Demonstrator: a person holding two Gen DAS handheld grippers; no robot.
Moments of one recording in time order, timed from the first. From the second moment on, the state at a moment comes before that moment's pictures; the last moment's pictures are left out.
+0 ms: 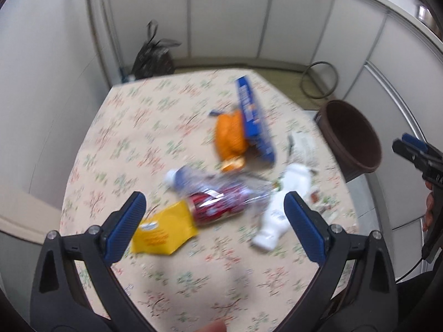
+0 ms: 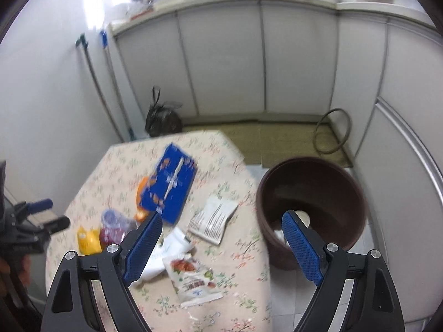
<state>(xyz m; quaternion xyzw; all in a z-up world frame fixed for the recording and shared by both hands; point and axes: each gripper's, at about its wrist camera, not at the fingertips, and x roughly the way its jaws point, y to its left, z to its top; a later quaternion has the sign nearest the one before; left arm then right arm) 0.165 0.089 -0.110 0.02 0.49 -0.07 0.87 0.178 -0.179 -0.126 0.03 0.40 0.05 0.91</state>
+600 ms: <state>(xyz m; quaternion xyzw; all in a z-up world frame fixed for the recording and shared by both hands) 0.229 0.144 -0.190 -0.17 0.58 -0.08 0.79 0.218 -0.112 -0.179 -0.05 0.48 0.07 0.87</state>
